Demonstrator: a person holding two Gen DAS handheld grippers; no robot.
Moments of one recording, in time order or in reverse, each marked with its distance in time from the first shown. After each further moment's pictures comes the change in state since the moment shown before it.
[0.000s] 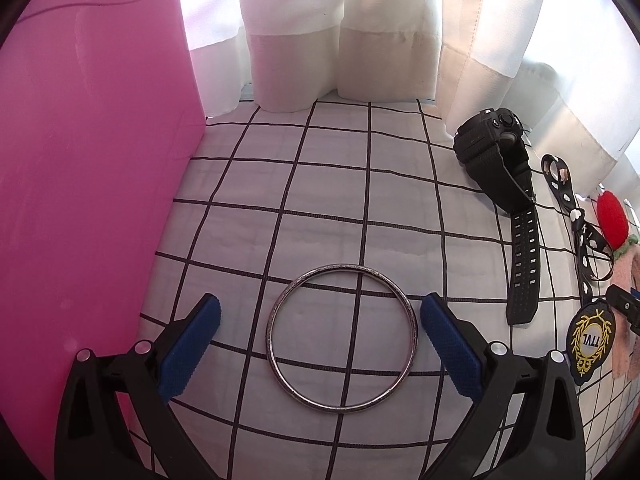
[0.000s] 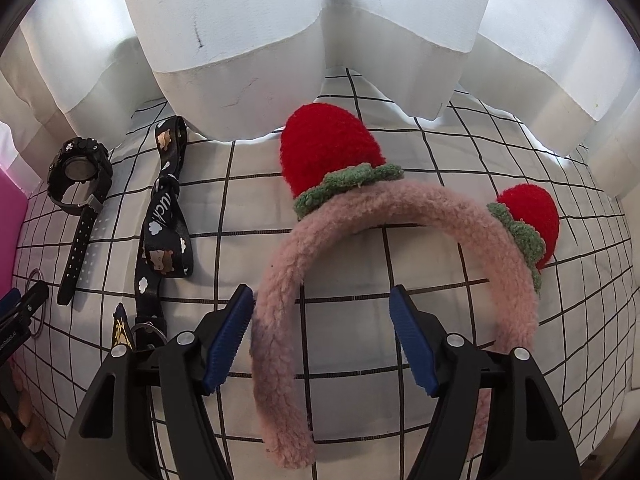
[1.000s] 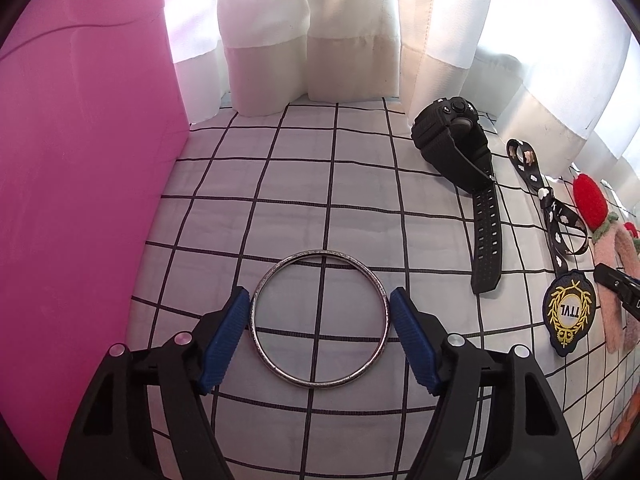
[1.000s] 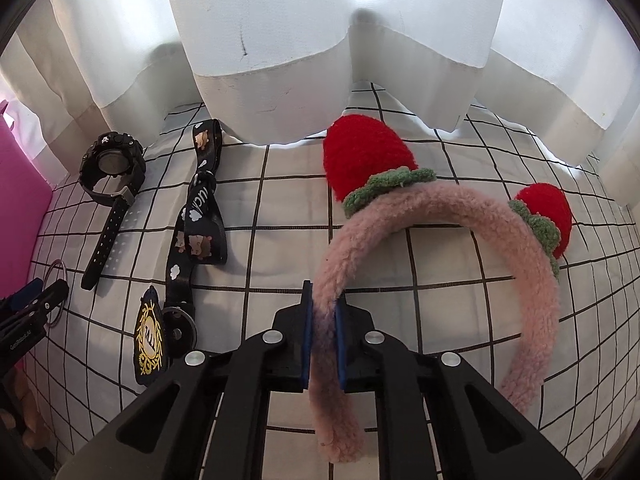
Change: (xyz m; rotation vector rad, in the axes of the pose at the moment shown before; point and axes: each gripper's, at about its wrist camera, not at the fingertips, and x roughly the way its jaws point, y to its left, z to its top) left arm -0.018 -0.013 -0.019 0.042 -0.030 -0.049; right arm -0.025 0.007 -0.030 -0.037 -0.072 0.080
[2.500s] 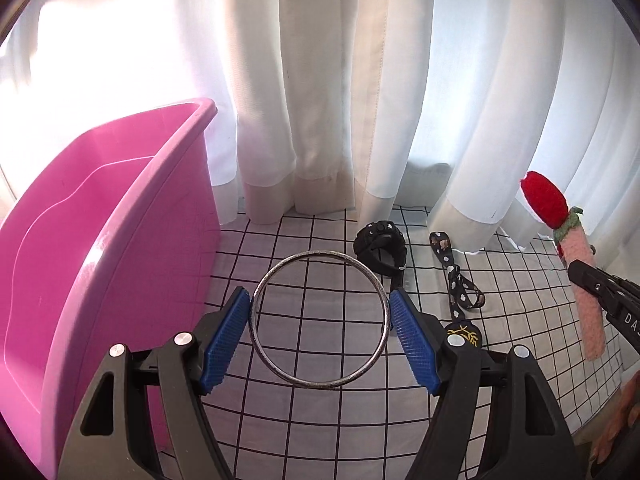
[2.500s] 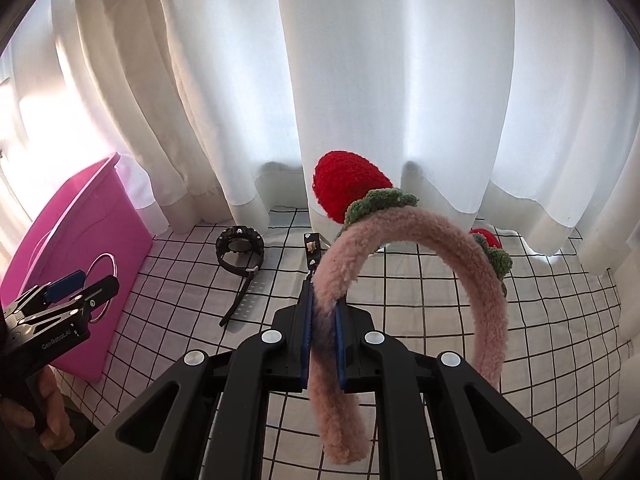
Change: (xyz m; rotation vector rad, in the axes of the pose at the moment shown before) left arm -0.149 -0.010 0.023 -0.008 -0.227 -0.039; right arm -0.151 0.031 0.021 -0.107 -0.262 0.156
